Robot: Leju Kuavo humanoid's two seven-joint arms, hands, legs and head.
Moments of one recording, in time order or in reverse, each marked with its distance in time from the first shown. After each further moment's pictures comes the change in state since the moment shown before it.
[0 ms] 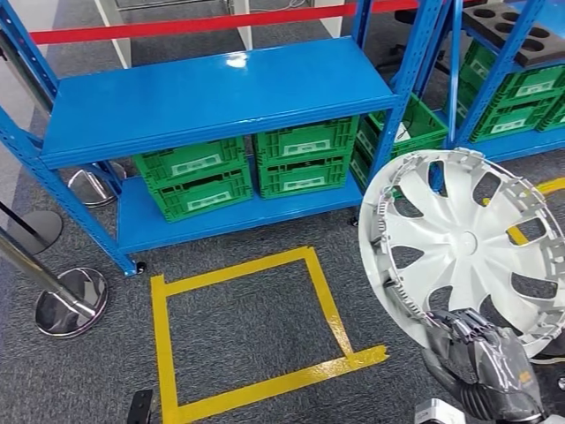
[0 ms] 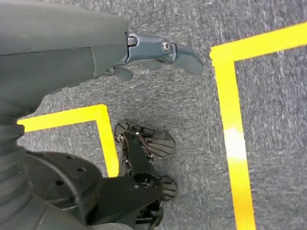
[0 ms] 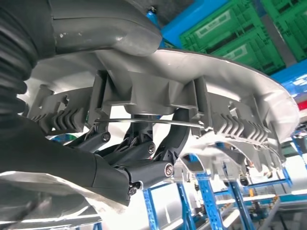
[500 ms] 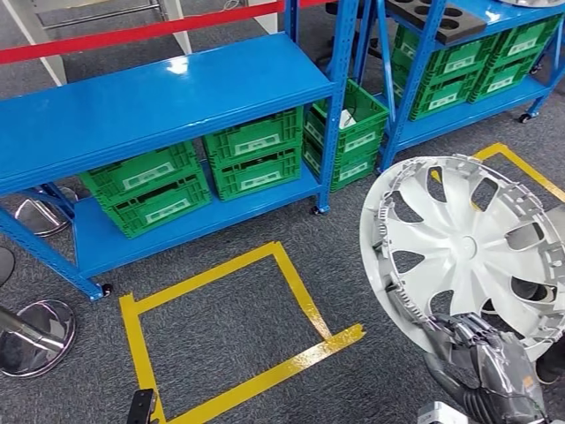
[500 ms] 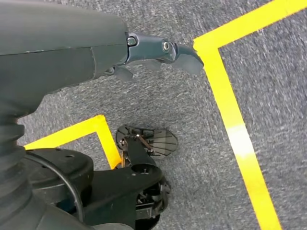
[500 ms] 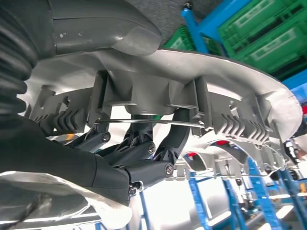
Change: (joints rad) left arm -0.001 -0.002 0.000 0.000 -0.007 -0.003 0.001; right arm 0.007 -0.003 -0.003 0.000 -0.012 0.008 0.002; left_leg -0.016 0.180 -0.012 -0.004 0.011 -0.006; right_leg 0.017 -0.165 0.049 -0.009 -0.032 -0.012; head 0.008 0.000
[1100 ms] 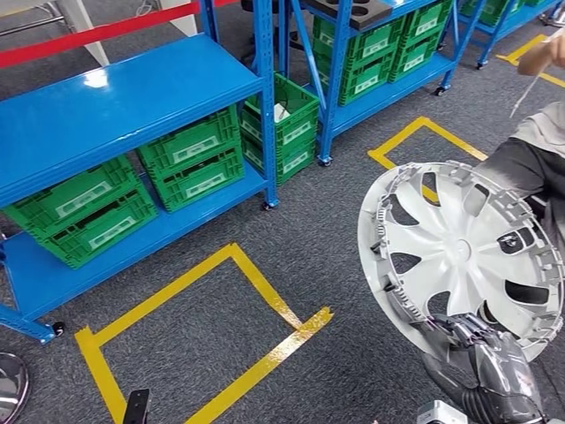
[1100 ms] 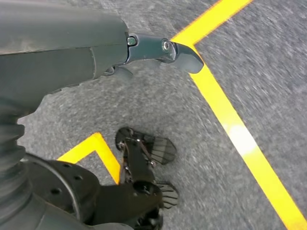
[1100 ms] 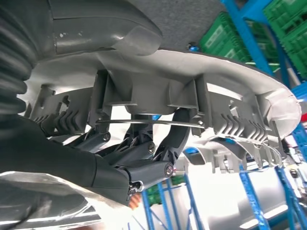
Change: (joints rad) left arm 0.001 0.005 0.000 0.000 -0.003 -0.007 0.003; right arm 0.003 -0.001 0.000 0.000 -0.016 0.005 0.001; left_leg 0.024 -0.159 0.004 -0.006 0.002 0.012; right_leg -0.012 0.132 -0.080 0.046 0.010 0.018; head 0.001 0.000
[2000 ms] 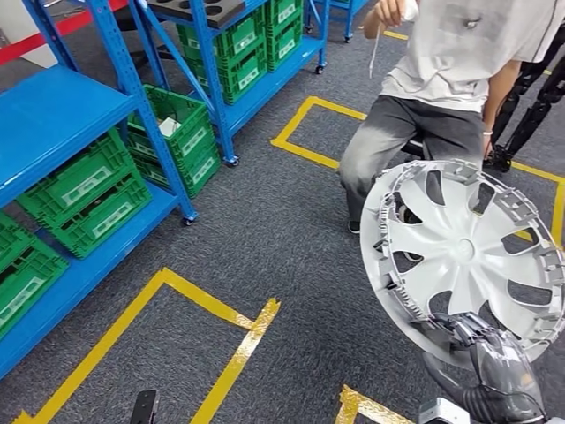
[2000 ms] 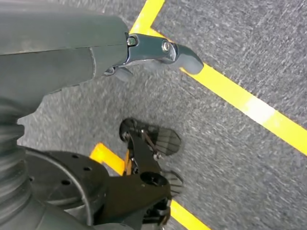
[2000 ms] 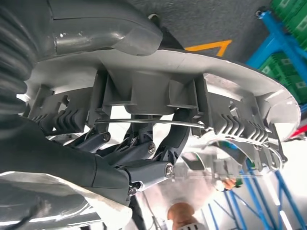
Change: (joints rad) left arm 0.002 0.002 0.000 0.000 -0.002 -0.005 0.015; right arm -0.004 -0.001 0.002 0.002 -0.020 0.009 0.004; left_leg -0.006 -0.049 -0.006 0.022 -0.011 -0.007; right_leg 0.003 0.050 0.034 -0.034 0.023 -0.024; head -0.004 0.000
